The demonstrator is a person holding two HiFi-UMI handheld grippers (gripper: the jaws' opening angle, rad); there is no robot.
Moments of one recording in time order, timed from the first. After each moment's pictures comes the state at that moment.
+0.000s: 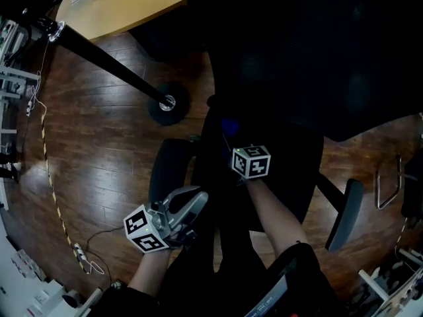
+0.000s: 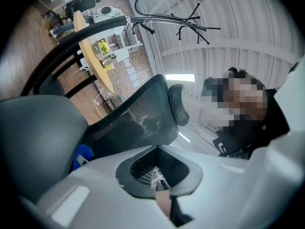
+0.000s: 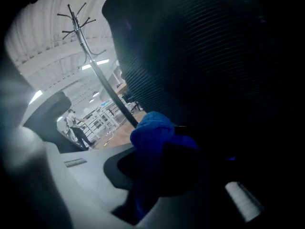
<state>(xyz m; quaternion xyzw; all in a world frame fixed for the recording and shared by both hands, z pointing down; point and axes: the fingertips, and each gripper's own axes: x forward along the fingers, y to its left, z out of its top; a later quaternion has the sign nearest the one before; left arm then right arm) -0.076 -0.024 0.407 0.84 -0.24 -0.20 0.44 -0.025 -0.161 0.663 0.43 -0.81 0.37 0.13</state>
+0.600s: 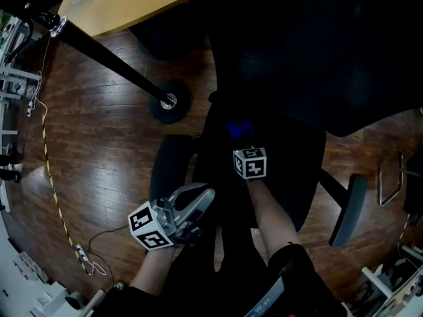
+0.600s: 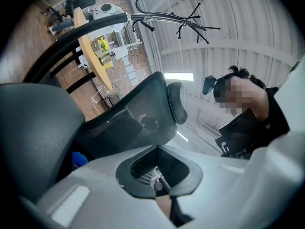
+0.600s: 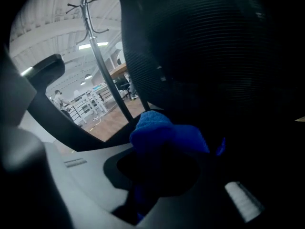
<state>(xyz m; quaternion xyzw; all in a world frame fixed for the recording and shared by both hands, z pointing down) -0.074 -0.018 0.412 0.85 -0.22 -0.20 0.44 -0.008 -0.139 0.708 0.47 -0.79 0.33 0.22</state>
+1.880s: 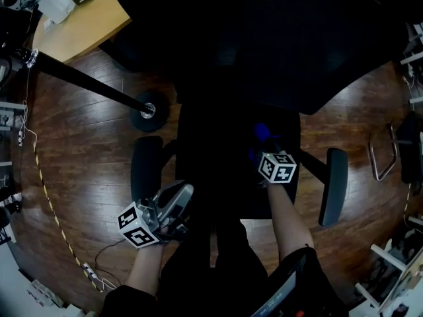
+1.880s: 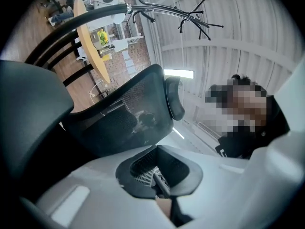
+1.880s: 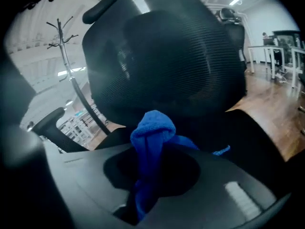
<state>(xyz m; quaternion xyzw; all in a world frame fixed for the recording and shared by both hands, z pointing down) -0.048 -0.006 0.406 0.84 -0.19 -0.19 0.46 0.171 -0.090 0.666 0.57 -0.73 0.36 0.09</state>
